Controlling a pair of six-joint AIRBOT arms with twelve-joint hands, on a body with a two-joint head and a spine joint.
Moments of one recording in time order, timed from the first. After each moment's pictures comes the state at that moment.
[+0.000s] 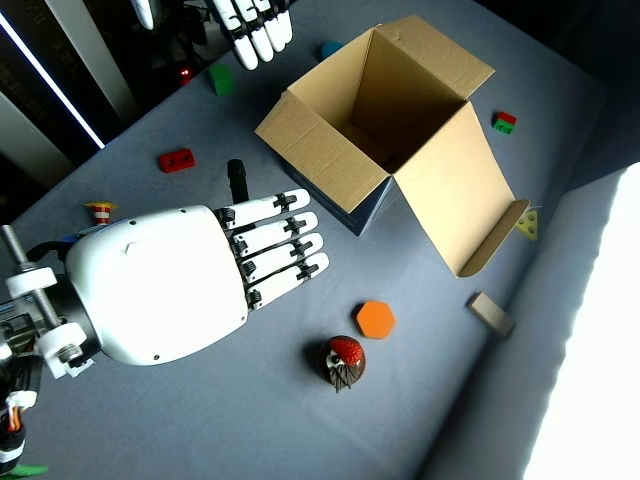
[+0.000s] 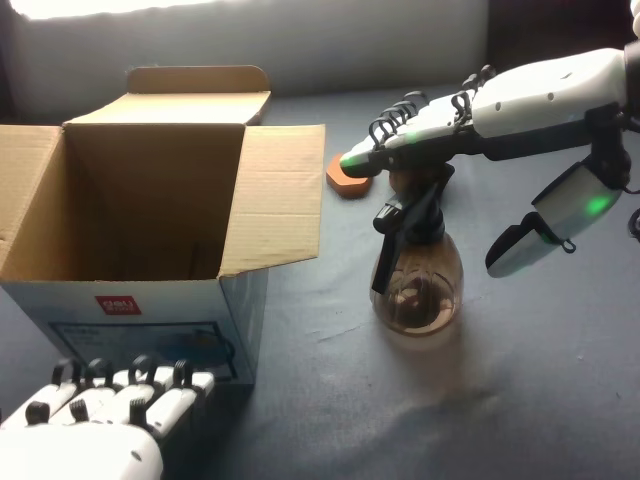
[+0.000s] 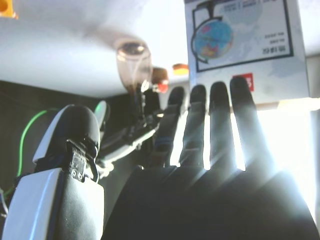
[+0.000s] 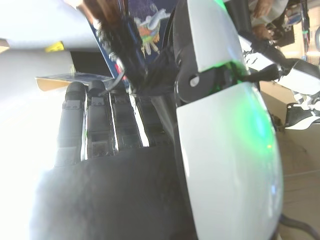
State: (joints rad) left arm 0.59 -0.61 -0.02 -1.68 -1.21 2.21; right arm -0.15 -1.13 1.43 -1.71 0.73 0.86
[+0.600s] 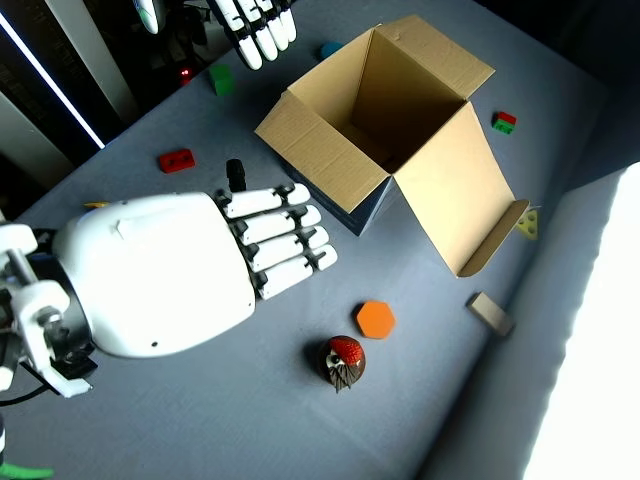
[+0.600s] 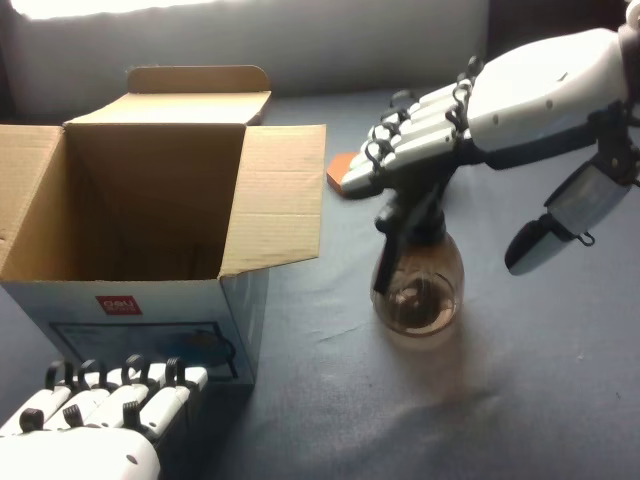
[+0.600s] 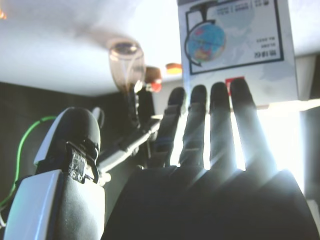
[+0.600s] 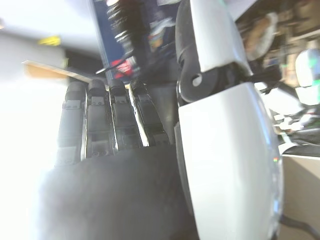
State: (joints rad) left arm 0.70 -0.68 -0.02 -1.54 -1.30 2.07; right arm -0.05 -1.13 1.39 -1.97 0.79 0.86
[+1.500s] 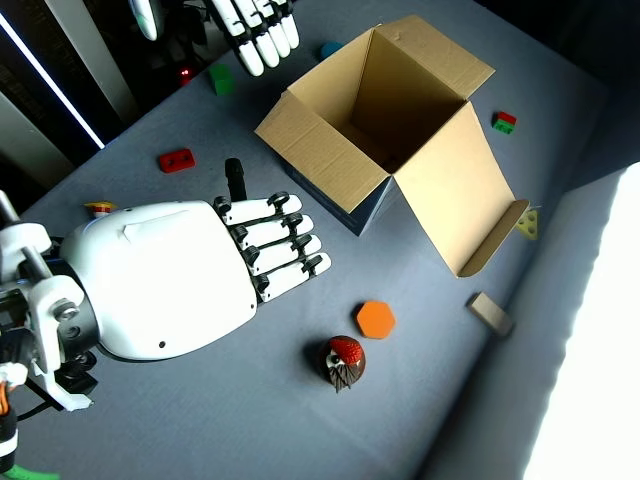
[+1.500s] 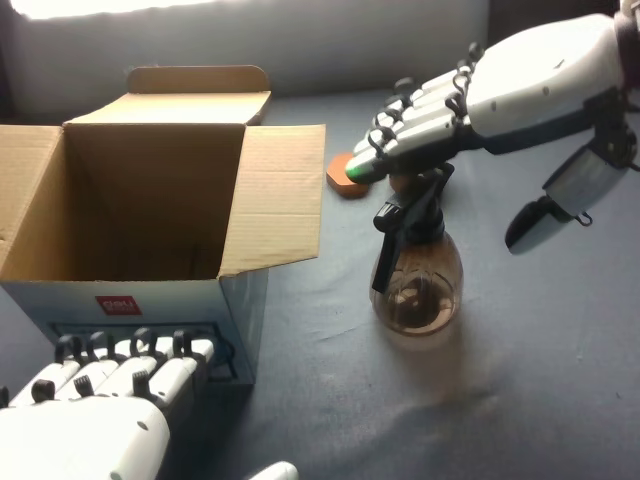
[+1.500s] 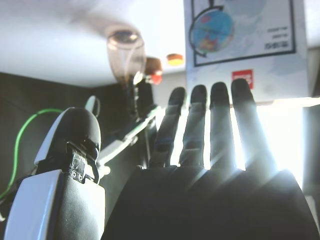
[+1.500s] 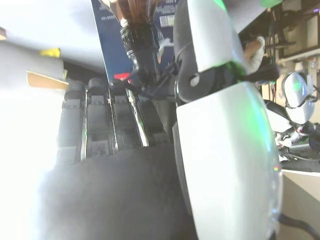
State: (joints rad) left arm 0.68 -0.72 0.02 -1.53 -1.32 2.07; right arm -0.02 -1.15 1.43 -2.00 0.78 0.87
